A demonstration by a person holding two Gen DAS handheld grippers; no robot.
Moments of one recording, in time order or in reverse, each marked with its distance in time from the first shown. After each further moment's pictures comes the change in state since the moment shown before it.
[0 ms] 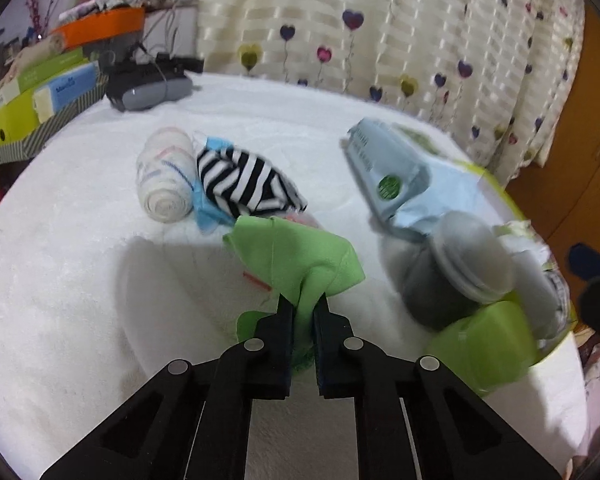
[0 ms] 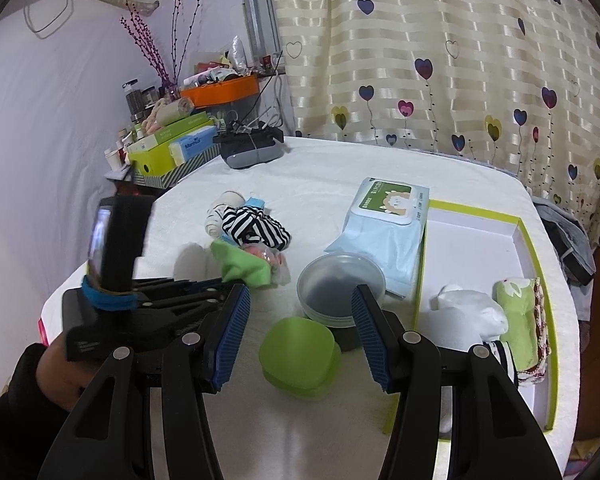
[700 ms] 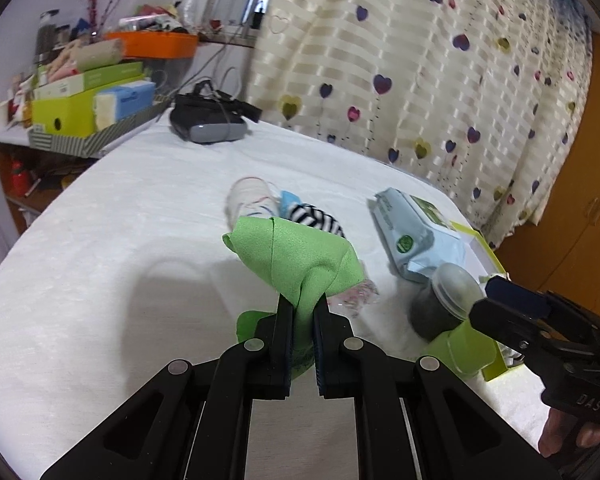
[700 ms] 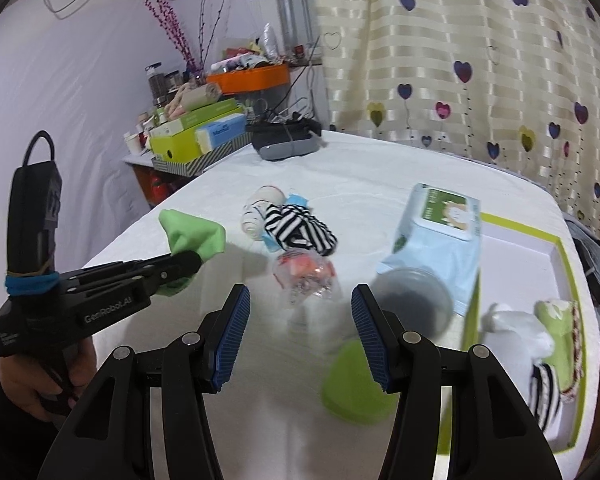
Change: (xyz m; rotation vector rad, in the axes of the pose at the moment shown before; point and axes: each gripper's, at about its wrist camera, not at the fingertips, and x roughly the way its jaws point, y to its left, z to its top) left arm -0.075 0.058 -0.009 -0.135 -0.148 0.000; right arm 0.031 0.043 0.011 -0.069 0.034 0.058
